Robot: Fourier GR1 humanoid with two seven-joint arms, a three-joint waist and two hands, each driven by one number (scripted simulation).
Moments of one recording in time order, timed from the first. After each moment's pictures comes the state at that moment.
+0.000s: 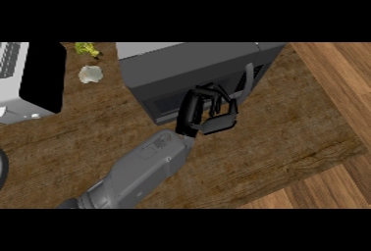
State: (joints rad) left arm -0.86 0.00 -0.78 -0.79 0.88 0.52 -0.62; right arm -0.08 -0.63 -0.37 -1.63 -0.44 0.57 -0.41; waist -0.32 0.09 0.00
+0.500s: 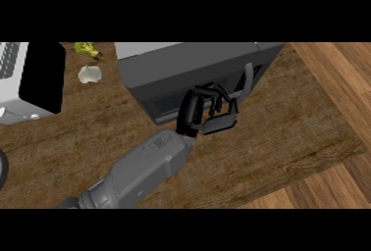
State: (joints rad) left arm -0.87 0.00 -0.80 -0.78 0.93 0.53 -0.67; right arm -0.13 -0.70 -0.41 -1.59 -0.43 0.59 -0.41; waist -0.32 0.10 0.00
